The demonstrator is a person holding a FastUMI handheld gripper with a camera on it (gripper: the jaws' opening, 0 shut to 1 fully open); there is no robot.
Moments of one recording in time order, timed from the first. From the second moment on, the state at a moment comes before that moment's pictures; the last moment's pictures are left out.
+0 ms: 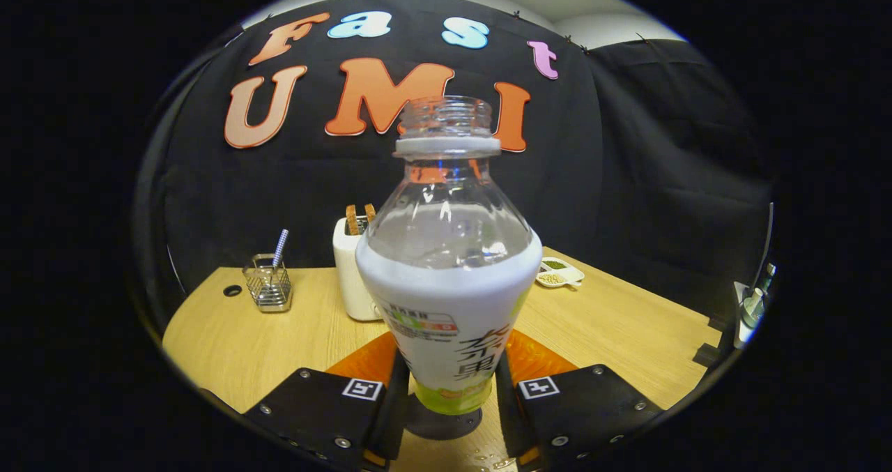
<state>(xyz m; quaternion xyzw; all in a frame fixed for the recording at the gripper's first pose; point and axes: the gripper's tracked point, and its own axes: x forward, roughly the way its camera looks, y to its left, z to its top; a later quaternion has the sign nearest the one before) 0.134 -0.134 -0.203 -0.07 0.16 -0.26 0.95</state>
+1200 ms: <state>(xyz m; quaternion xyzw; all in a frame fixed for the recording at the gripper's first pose) 0.121 -0.129 -0.276 -0.05 0.22 -0.27 0.94</state>
